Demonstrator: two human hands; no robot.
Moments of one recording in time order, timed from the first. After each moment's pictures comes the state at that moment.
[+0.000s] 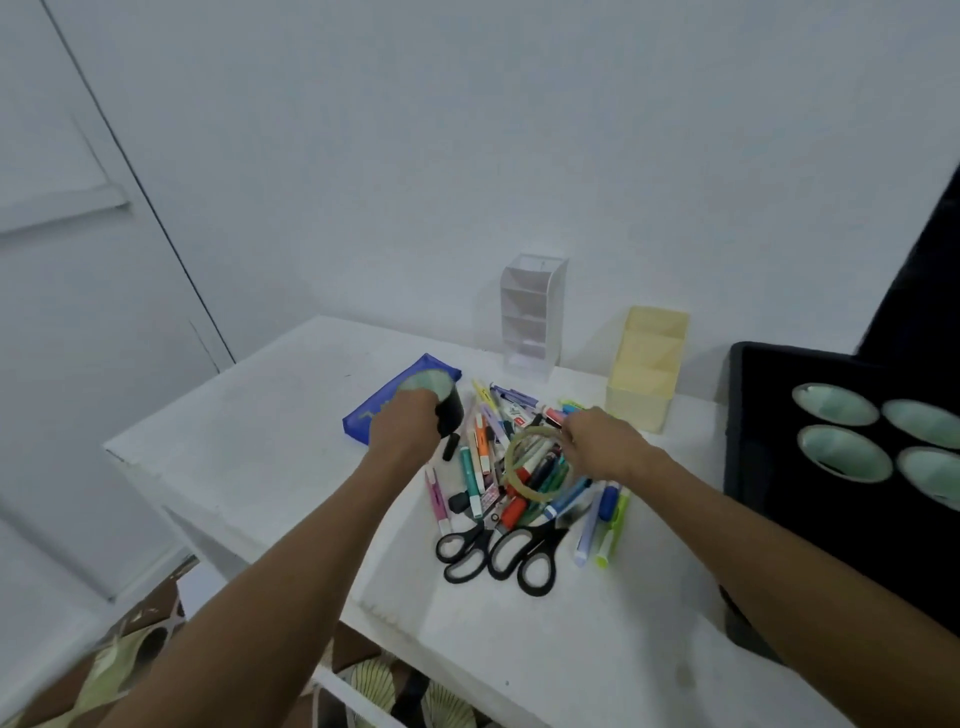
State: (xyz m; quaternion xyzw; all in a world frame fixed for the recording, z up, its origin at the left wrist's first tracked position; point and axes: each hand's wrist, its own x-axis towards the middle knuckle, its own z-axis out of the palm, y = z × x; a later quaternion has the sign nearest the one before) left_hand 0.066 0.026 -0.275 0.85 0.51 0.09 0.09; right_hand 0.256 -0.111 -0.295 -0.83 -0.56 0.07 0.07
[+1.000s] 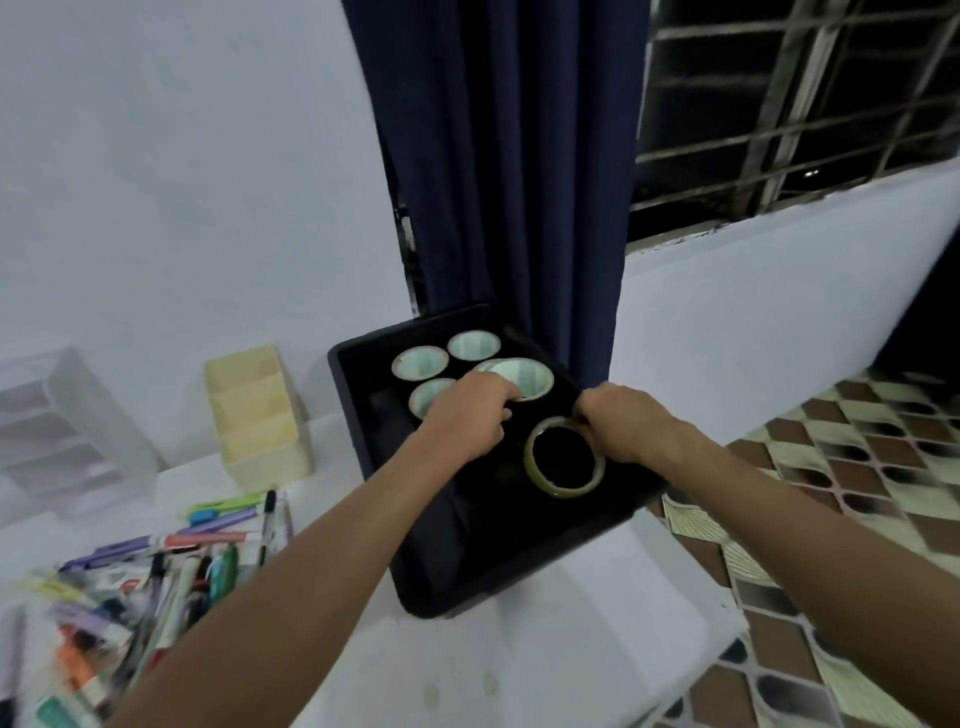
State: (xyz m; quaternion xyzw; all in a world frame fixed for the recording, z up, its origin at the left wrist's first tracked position) left_hand 0.346 -0.255 -0.260 0.98 -0.15 0.03 0.12; right_hand 0.345 -0.446 -0.264 -0.99 -0.16 0.02 0.01
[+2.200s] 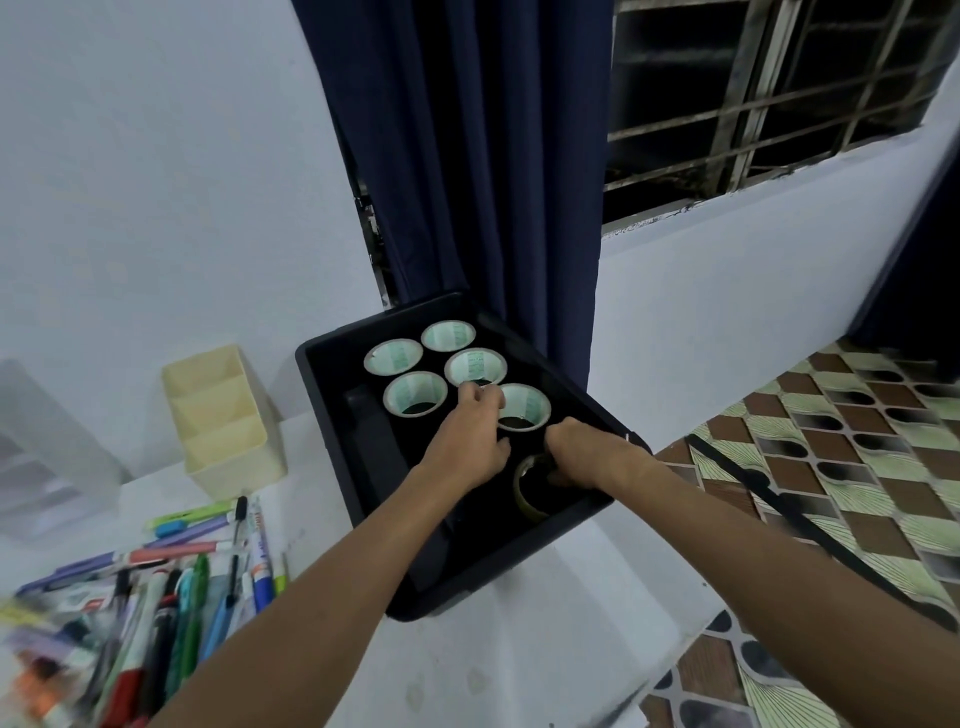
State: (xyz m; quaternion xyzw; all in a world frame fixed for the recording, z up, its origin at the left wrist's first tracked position) left_hand 0.346 -0.274 -0.316 0.97 -0.13 0.02 0.20; right_hand 0.331 -0.433 -0.299 -0.98 -0.13 0.13 0.05
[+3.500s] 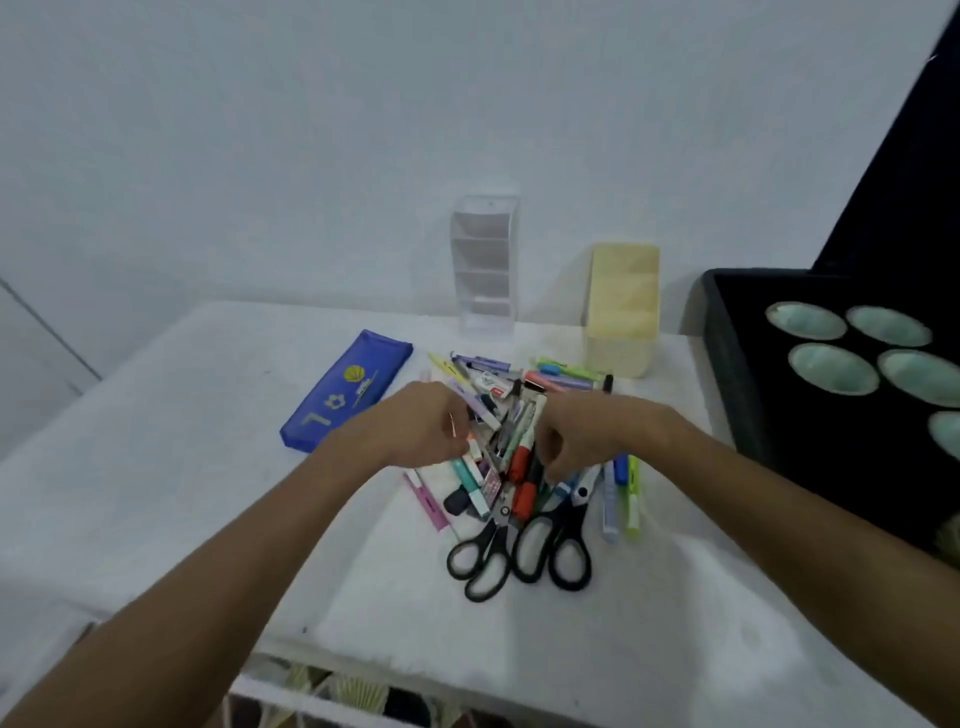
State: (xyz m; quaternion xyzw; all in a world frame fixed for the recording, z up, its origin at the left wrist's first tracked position) left_hand 0.077 0.059 -0.266 0.97 0.16 -0.09 0.15; right_hand 0.219 -0.091 -0.272 -0.79 -0.56 0.25 -0.03
